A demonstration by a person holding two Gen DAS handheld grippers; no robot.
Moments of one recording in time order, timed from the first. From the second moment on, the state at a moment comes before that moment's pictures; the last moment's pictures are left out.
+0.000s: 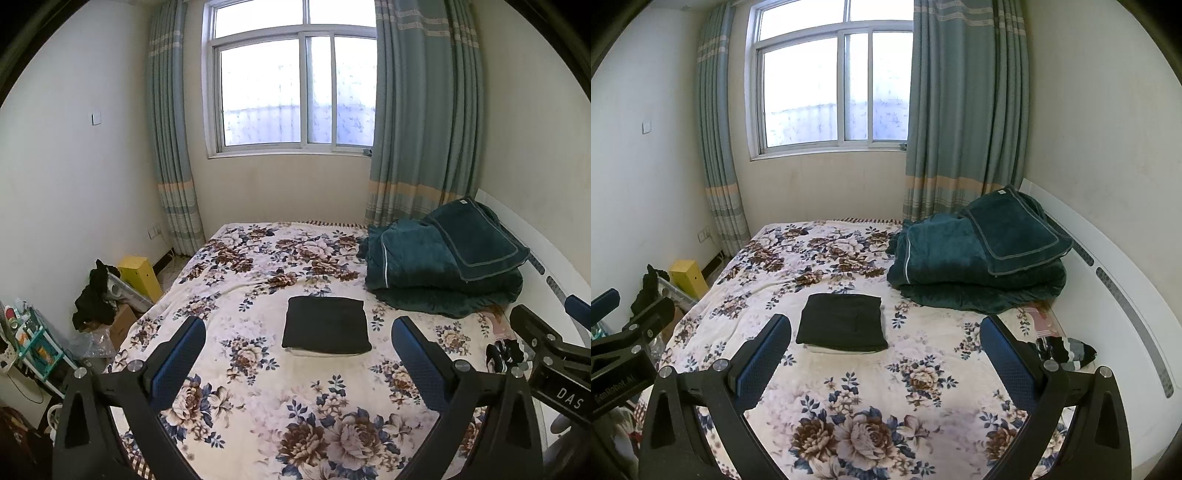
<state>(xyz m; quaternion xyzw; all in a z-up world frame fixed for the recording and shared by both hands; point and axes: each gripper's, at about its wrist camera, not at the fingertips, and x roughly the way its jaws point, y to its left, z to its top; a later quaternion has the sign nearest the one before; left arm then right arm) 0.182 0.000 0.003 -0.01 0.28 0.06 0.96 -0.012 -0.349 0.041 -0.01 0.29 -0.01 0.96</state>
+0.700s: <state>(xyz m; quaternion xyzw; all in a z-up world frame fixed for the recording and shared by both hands) 0.180 0.000 0.004 -0.01 0.28 0.07 0.96 -0.022 -0.347 0.043 -0.01 0.29 -0.01 0.96</state>
